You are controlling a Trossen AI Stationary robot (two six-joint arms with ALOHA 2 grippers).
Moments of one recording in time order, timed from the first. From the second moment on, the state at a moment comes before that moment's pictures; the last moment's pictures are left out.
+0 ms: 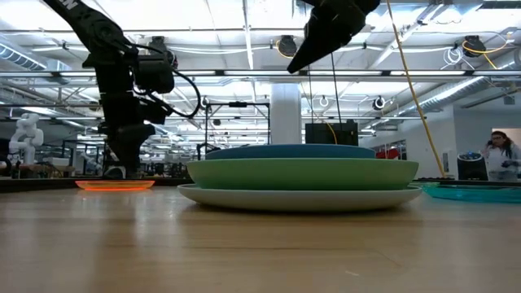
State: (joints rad) left arm 0.56 1.34 0.69 -0.63 -0.20 -0.15; right arm 0.07 1.46 1.14 -0.45 0.28 -0.14
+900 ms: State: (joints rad) left arm 0.56 1.34 0.69 -0.62 -0.19 -0.22; right arm 0.04 1.44 1.10 -0.34 0.29 -0.23
